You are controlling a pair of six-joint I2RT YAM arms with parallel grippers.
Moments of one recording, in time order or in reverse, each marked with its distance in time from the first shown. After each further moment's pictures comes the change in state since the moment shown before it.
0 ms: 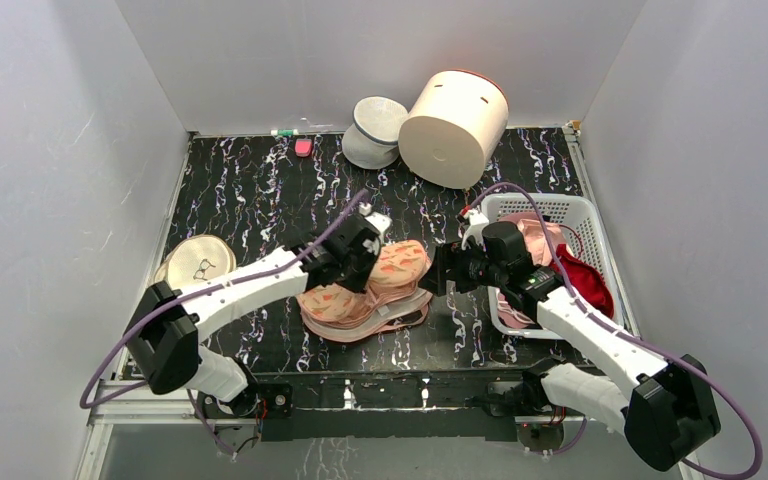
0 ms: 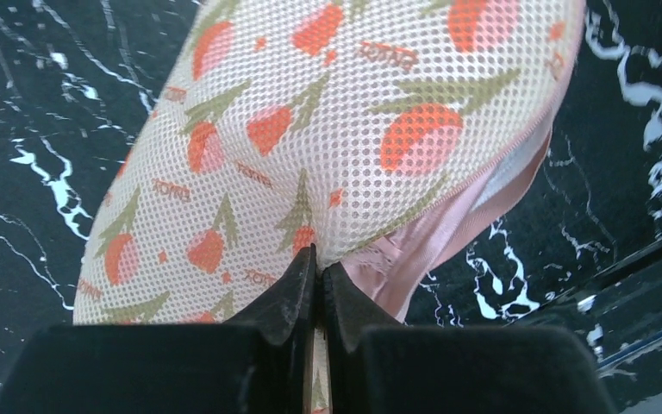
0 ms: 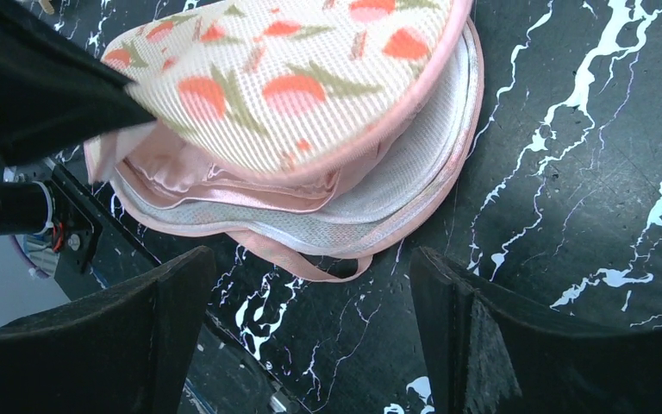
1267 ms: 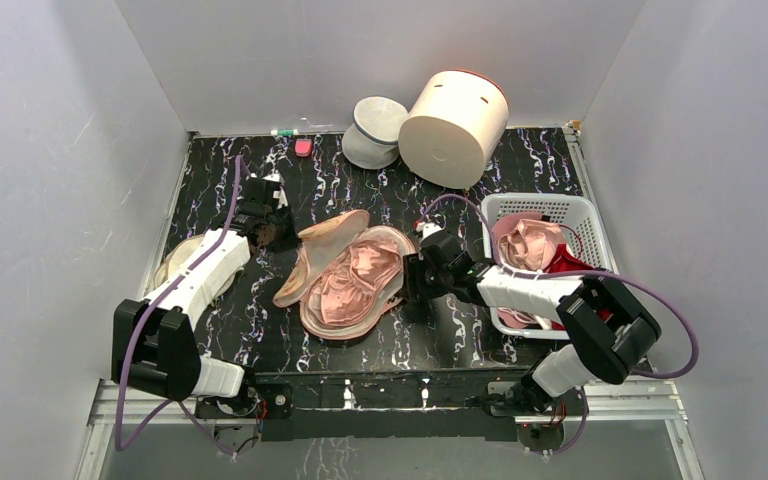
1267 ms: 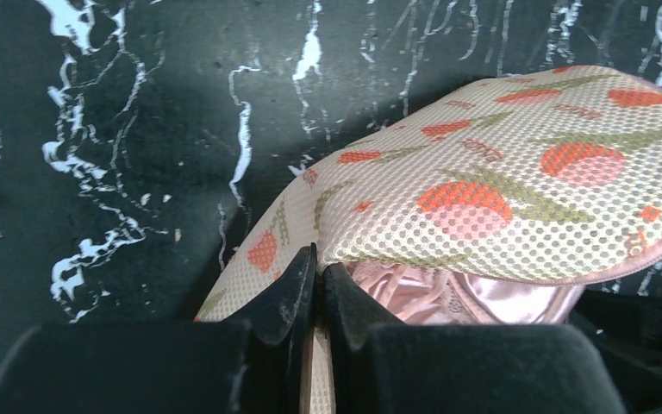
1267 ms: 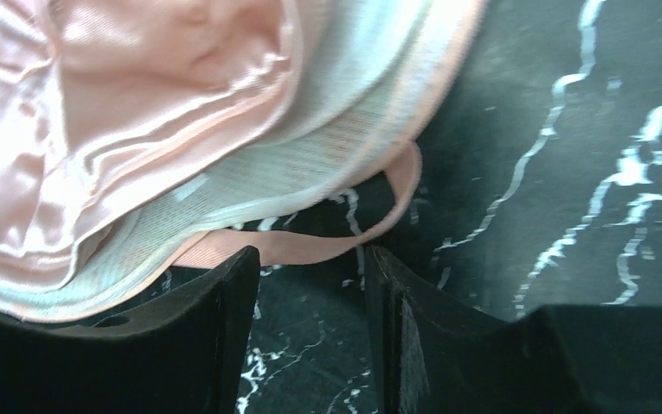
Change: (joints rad) left arm 0.636 -0.081 -0.068 0.078 0.181 -0.176; right arm 0.243 0.449 0.070 0.168 0.271 0.097
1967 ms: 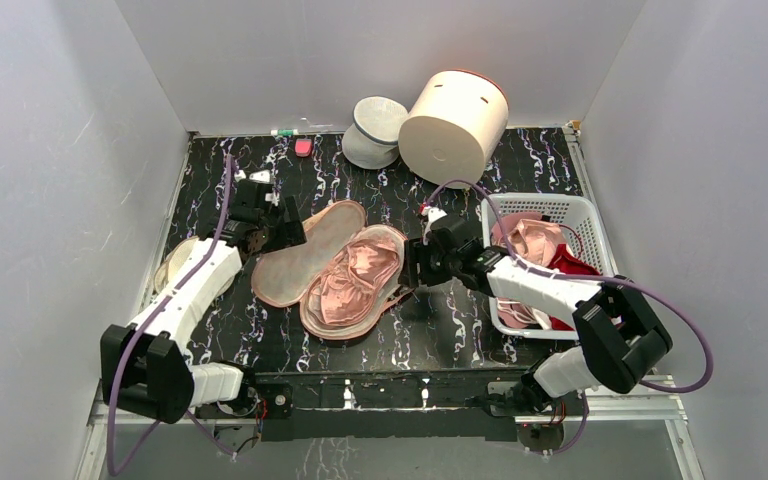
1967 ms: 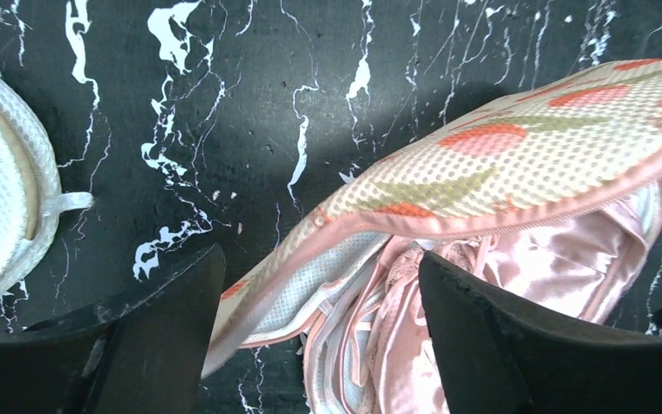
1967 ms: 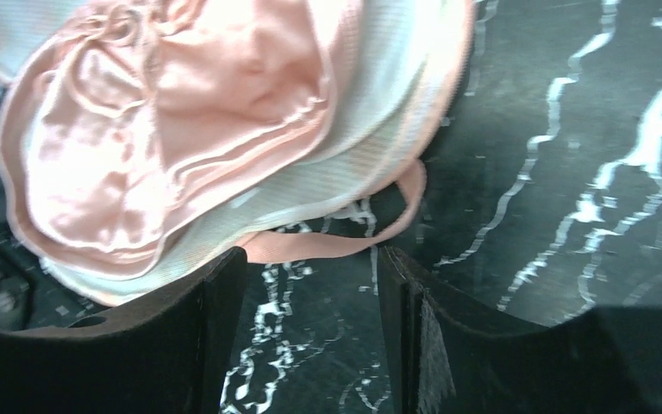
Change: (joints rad) left arm 0.000 -0.085 -0.006 -0.058 -0.154 0.049; right arm -0.081 -0.048 0.092 -0.099 -0.048 -0.051
